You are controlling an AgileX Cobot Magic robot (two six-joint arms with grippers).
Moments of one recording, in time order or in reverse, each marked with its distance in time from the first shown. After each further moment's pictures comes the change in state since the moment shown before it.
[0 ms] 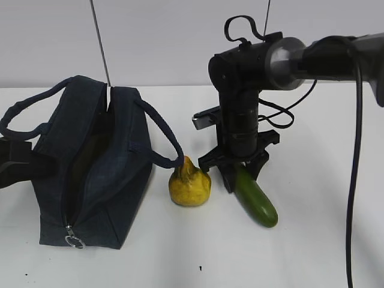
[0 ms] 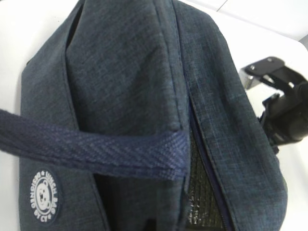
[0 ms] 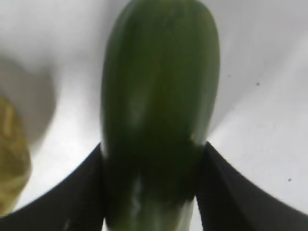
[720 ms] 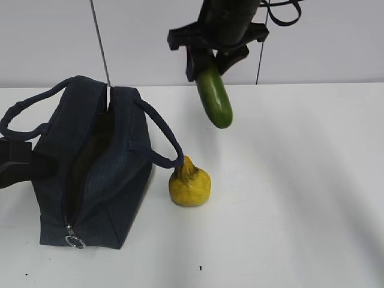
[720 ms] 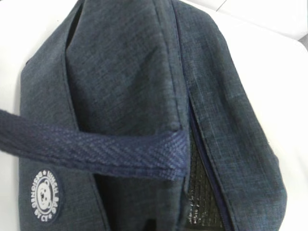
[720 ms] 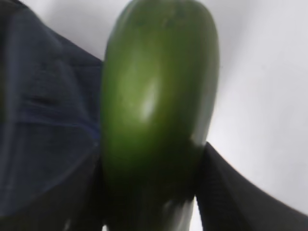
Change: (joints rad) left arm 0.000 0.000 0.000 0.001 0.002 0.000; right arm 0.000 -0.186 -0.359 0.155 0.016 -0.024
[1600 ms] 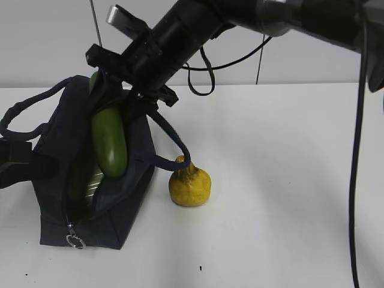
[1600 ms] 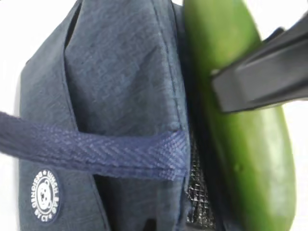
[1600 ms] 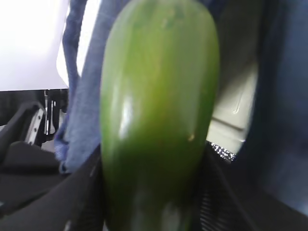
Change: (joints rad) left arm 0.000 0.000 0.000 0.001 0.001 0.000; right arm 0.045 0.202 -0.028 0.741 0.009 -0.221
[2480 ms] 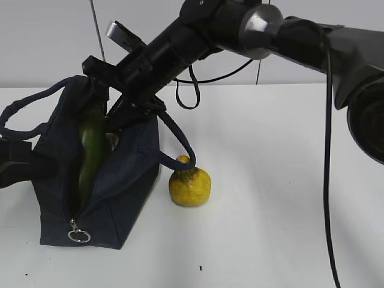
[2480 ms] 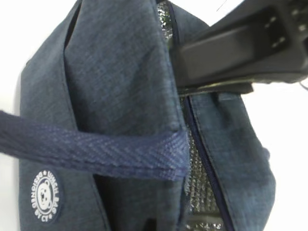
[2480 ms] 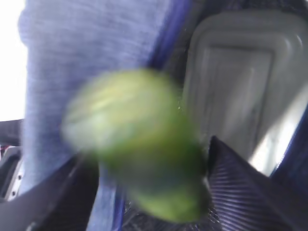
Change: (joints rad) left arm 0.000 0.000 0.000 -0.001 -0.001 0.000; right arm 0.001 0.090 -0.061 0.073 -0.077 -0.033
